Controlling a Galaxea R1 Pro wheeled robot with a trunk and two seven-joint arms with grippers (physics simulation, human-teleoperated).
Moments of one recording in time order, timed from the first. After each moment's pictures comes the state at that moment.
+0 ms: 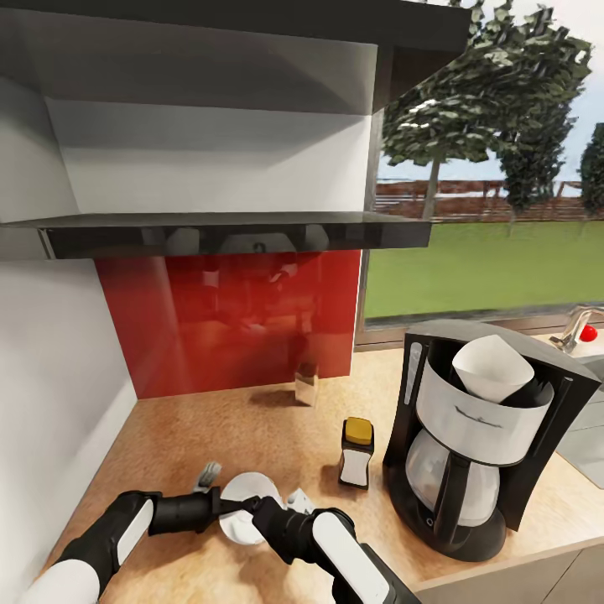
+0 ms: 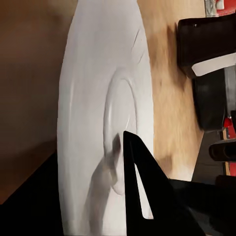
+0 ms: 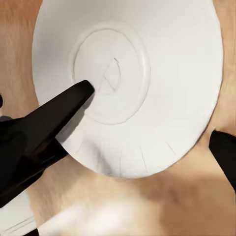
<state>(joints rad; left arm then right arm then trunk) -0.56 0.15 -0.02 -0.52 0.30 0.77 -0.97 -0.38 0.17 0.63 -1.05 -1.45 0.36 -0.52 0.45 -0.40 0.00</state>
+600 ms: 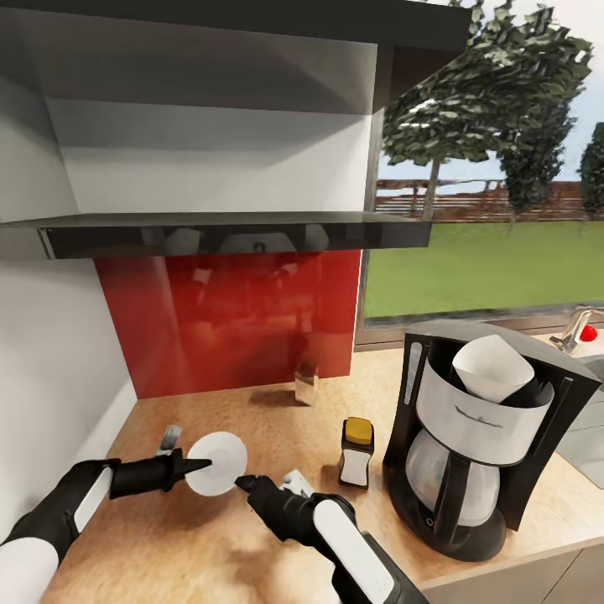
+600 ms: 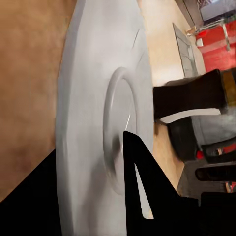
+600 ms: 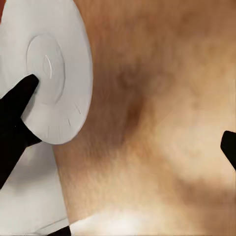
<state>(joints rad) -0.60 0.29 0.05 -0.64 0.35 0.85 -1.05 -0.38 0.17 0.62 -1.17 -1.44 0.36 -0.52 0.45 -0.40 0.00</state>
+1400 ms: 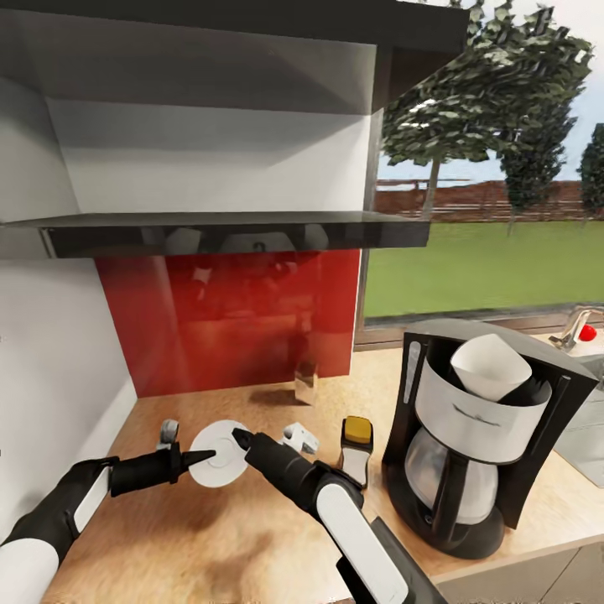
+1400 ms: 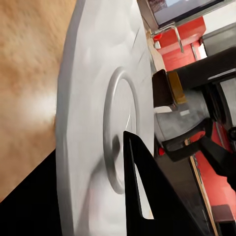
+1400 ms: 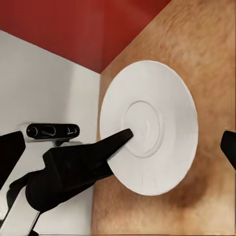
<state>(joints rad) -0.60 0.29 0.05 -0.65 0.36 0.82 -1.21 -0.38 0.17 0.63 -1.46 -1.21 0.37 -0.52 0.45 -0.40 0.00</state>
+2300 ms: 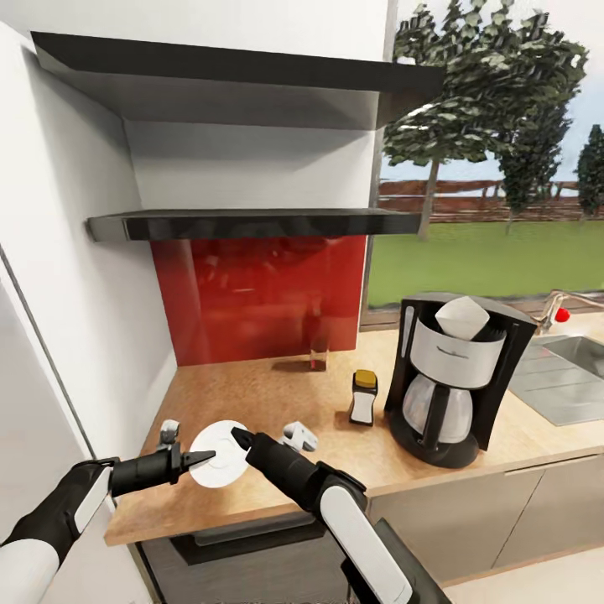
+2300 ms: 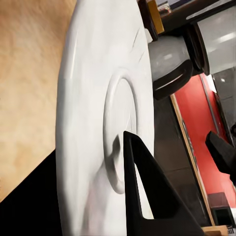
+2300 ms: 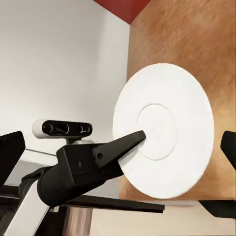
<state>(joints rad) -0.60 0.29 0.05 -0.65 0.36 0.82 -1.21 -0.38 0.15 0.63 -1.46 -1.21 0.37 -0.43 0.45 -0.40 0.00</state>
